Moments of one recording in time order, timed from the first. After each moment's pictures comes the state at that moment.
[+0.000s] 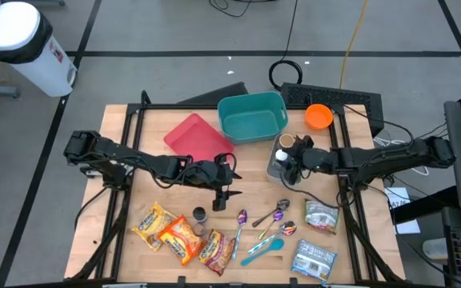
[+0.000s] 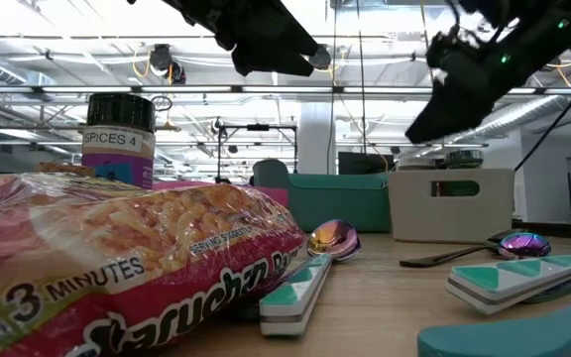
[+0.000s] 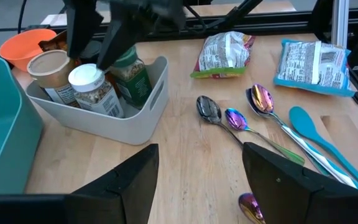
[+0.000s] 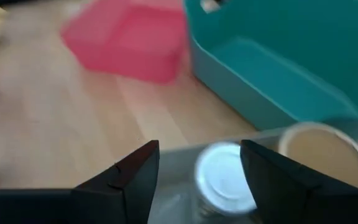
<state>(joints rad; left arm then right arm) -0.16 1.59 1.09 -0.01 -0.13 -0.03 0.03 0.93 0.51 -0.18 0.42 0.31</state>
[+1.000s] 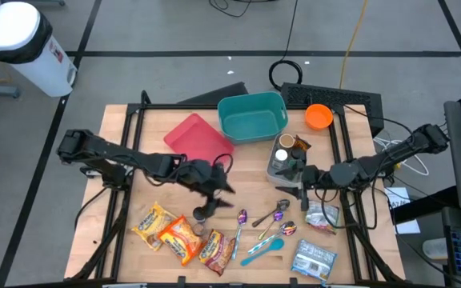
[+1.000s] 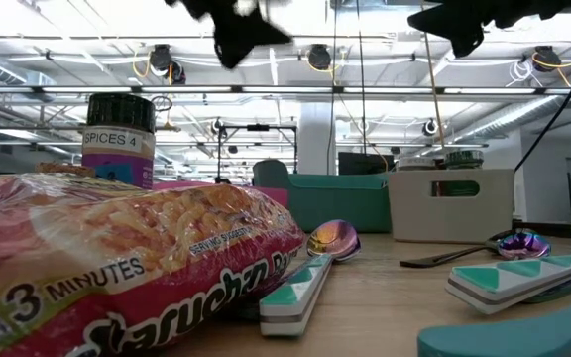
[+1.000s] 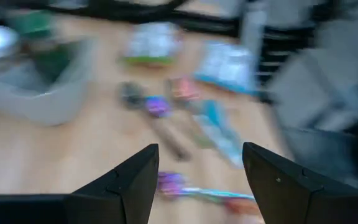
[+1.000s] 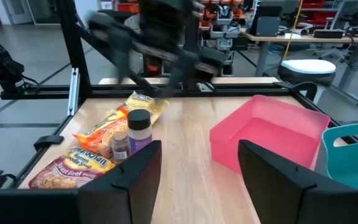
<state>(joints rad) -0.19 1.51 1.09 -0.11 0.16 -0.22 0.39 0.86 0.51 0.21 0.42 0.09</state>
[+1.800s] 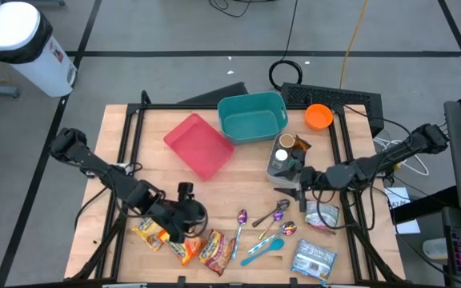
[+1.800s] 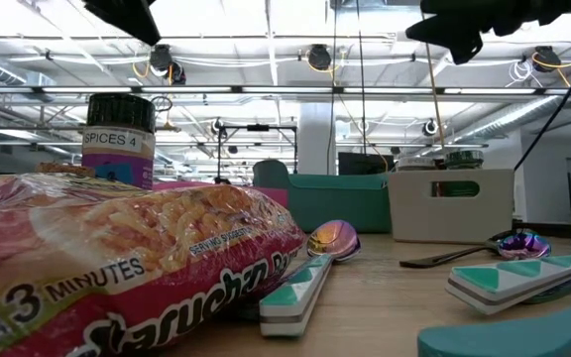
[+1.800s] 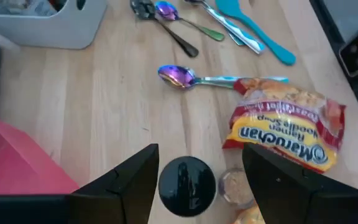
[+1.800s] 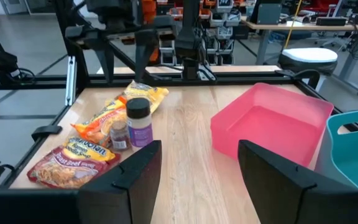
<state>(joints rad) -0.56 1.42 1.09 -0.57 -0.35 -0.28 0.39 0.90 0.51 0.19 0.42 0.12</state>
